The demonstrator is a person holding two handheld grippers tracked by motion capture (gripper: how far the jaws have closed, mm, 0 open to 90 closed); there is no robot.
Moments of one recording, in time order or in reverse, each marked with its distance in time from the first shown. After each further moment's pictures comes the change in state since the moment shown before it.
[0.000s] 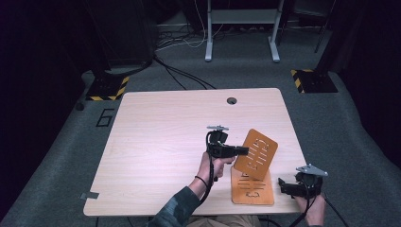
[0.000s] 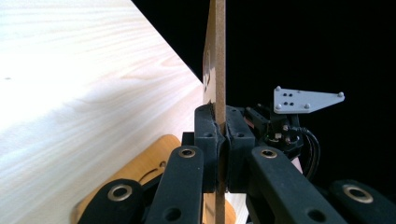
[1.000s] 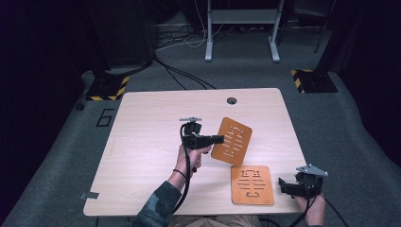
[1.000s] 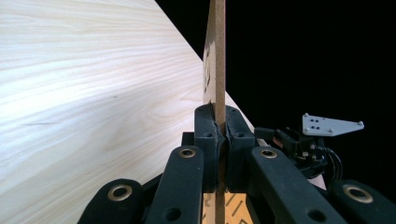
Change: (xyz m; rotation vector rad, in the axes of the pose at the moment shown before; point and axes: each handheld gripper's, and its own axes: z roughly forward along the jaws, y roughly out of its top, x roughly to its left) left arm 0.036 0.011 -0.065 -0.100 0.104 -0.037; right arm 0.000 0.000 0.000 0.000 -0.005 0.004
